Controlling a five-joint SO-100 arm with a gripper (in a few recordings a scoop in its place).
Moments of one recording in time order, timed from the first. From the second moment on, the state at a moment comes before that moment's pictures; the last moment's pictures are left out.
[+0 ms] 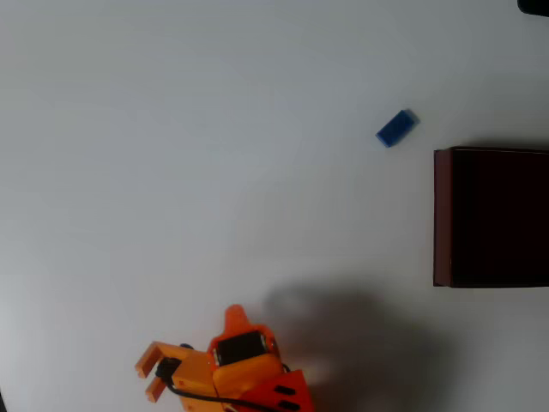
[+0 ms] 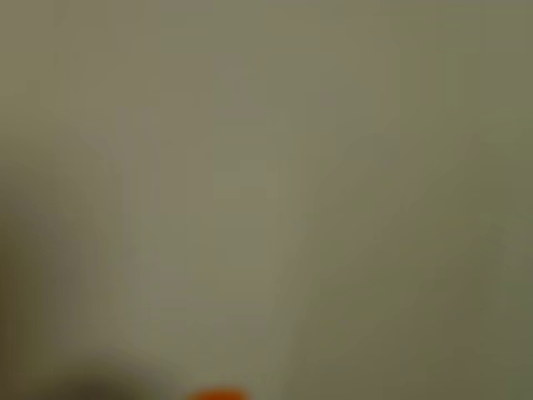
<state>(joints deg) -18.2 191.9 171.9 76.8 -0.5</state>
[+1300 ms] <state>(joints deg) -18.5 191.8 168.4 77.1 17.1</state>
